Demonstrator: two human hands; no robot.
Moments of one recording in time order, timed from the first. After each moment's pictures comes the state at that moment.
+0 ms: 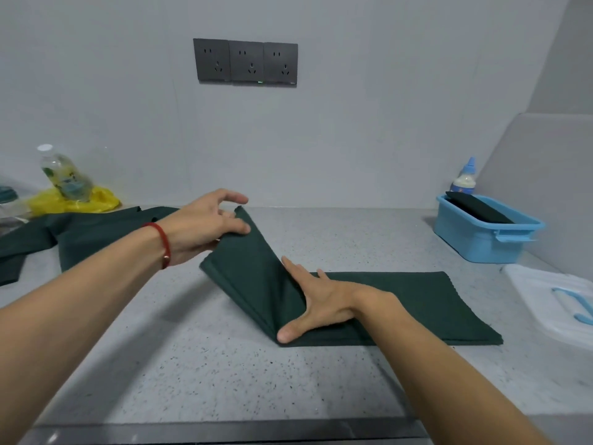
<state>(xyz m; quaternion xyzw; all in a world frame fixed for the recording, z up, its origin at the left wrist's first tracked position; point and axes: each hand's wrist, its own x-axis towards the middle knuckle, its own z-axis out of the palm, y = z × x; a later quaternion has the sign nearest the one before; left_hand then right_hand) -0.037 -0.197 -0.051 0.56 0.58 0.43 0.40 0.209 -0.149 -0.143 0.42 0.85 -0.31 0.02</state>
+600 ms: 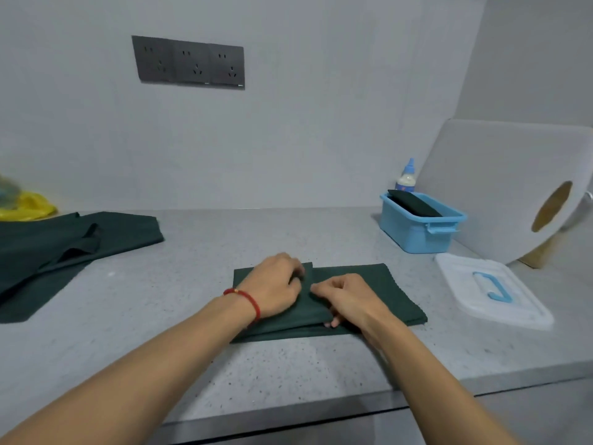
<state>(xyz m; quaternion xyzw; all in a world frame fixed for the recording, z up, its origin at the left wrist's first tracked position) 0.134 -0.176 -0.130 0.79 0.57 0.20 0.10 0.315 -0.177 -0.159 0.57 0.60 -0.45 -0.33</state>
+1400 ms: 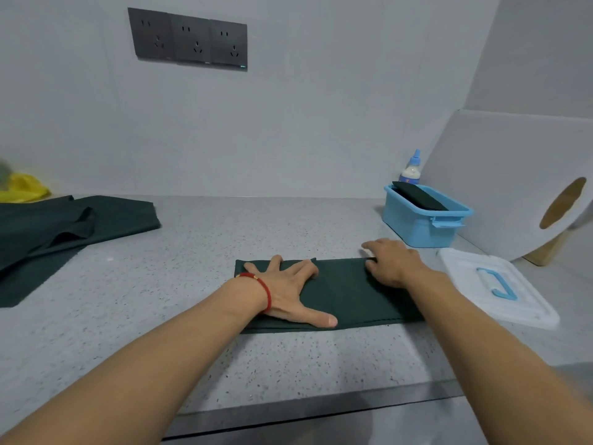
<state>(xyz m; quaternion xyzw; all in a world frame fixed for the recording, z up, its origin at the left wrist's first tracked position) 0.141 -0.168 -0.148 0.81 0.56 -0.06 0.13 0.384 -0.109 -0.132 0.68 0.73 -0.03 -0.02</state>
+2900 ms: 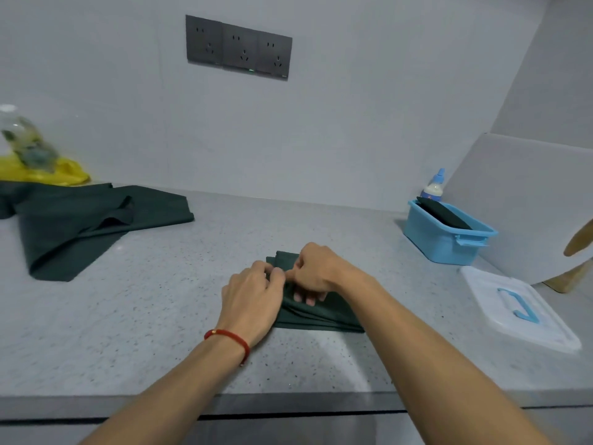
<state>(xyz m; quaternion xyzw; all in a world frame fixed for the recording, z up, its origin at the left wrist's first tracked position) 0.089 -0.239 -0.162 0.57 0.69 0.41 0.15 0.213 -0.161 -0.107 0.55 0.78 -0.27 -0.06</state>
